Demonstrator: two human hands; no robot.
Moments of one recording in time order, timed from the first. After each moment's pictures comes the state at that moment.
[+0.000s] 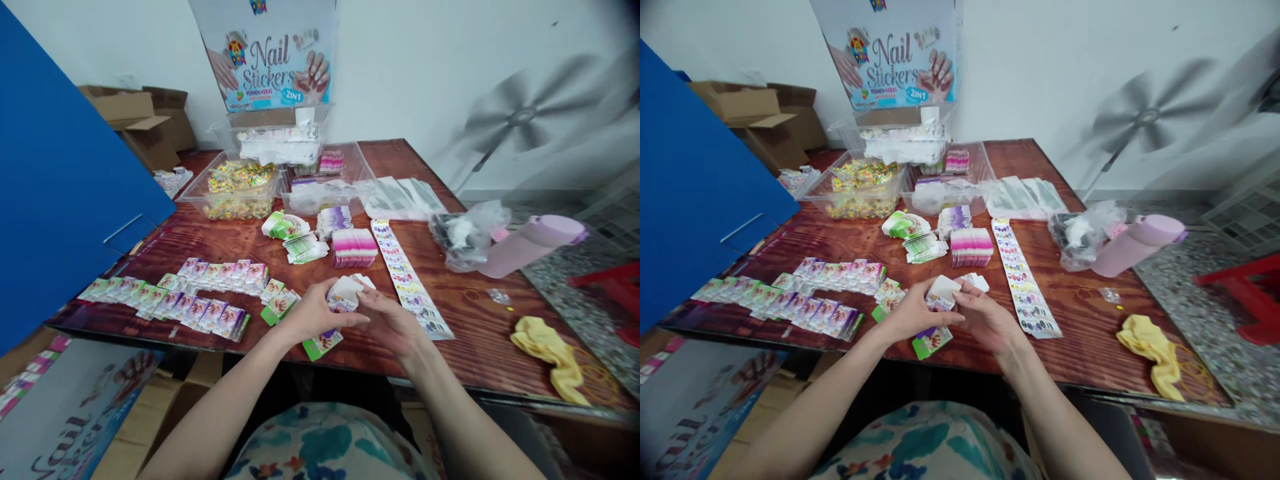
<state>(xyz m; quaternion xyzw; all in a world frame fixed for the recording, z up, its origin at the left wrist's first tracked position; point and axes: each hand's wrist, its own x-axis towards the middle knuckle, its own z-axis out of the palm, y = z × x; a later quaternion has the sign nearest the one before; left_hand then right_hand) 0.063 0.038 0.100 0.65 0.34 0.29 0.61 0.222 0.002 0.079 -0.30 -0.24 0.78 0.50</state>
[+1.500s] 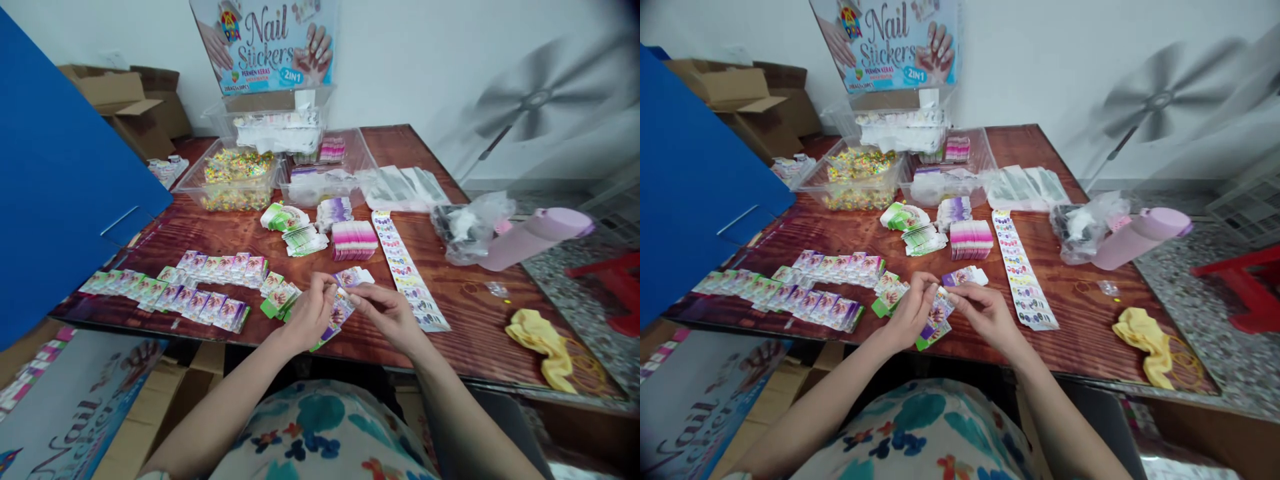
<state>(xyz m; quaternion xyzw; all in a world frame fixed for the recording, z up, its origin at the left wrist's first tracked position) 0.053 0.021 0.095 0.77 0.43 0.28 0.38 0.225 -0.013 0.086 -0.45 -0.56 0.45 0.53</state>
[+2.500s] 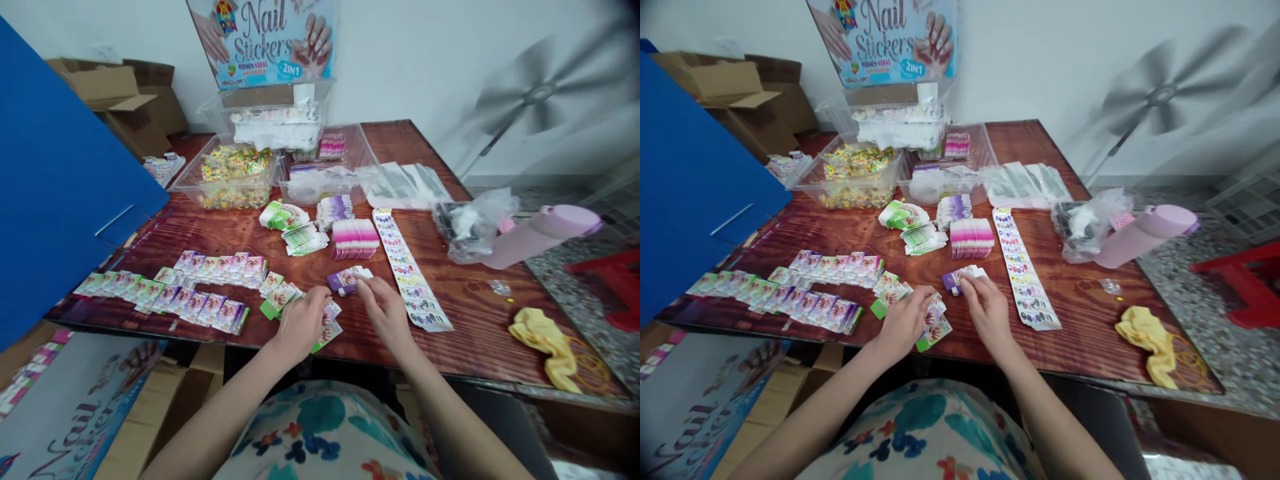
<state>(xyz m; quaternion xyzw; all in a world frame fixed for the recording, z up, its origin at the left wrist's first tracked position) 0.039 0.017 0.071 0.84 0.46 0.18 0.23 0.221 -0.003 0.044 -0.62 -0.59 0.26 0.46</state>
